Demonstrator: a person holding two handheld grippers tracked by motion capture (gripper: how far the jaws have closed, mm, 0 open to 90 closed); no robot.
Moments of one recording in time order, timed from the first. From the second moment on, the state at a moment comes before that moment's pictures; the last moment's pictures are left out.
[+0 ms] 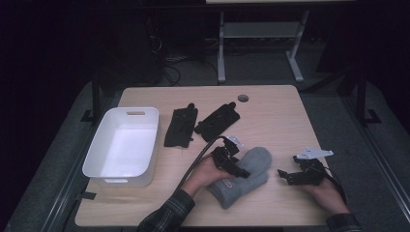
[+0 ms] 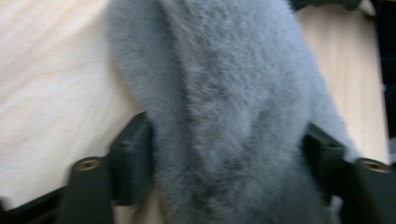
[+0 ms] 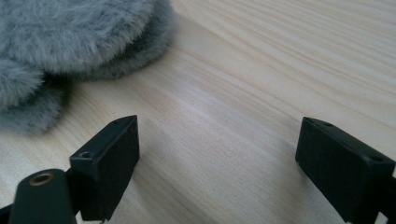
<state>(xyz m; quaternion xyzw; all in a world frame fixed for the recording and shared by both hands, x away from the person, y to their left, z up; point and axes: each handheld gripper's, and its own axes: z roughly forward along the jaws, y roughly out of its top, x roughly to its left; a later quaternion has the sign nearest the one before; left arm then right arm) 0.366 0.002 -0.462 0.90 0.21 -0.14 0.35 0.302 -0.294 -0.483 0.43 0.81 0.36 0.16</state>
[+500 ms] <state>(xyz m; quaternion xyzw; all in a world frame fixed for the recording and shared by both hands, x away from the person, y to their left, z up) 0.359 -0.002 -0.454 0.91 0.19 -0.14 0.34 0.302 -0.294 -0.483 0.43 0.82 0.36 0.17</state>
